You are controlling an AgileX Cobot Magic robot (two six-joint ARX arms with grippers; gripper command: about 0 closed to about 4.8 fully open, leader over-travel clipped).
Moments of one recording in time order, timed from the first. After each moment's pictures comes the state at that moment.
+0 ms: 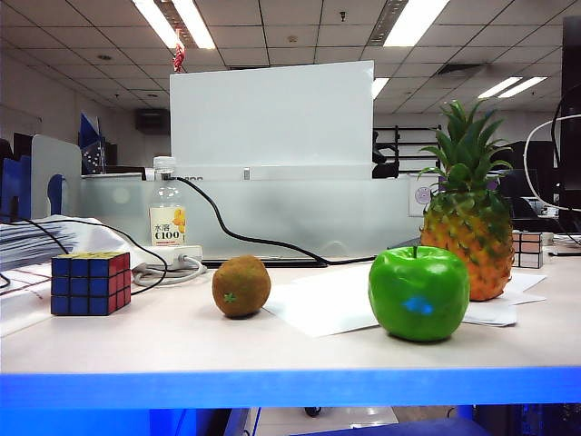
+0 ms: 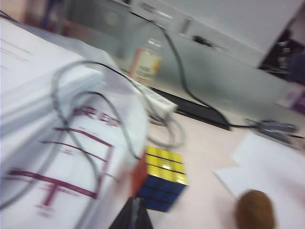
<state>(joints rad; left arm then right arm) 0.05 0.00 0.01 -0.02 0.19 -0.37 0.04 0.00 0.01 0.15 -0.21 0.70</state>
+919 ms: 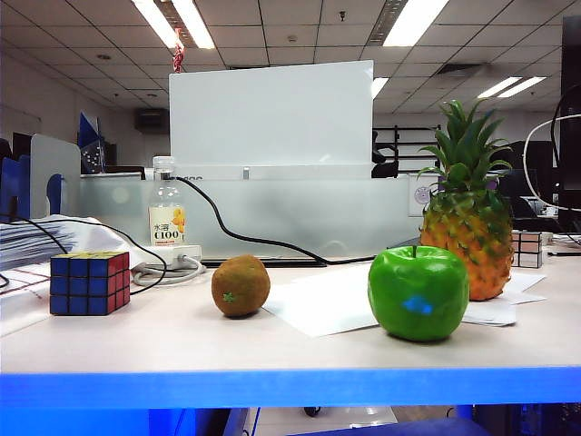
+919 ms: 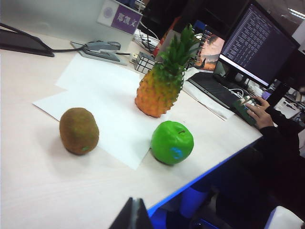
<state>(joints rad) 0.05 0.00 0.01 -0.02 0.90 -0.41 0.10 0.22 0.25 0.26 -0.65 0.54</state>
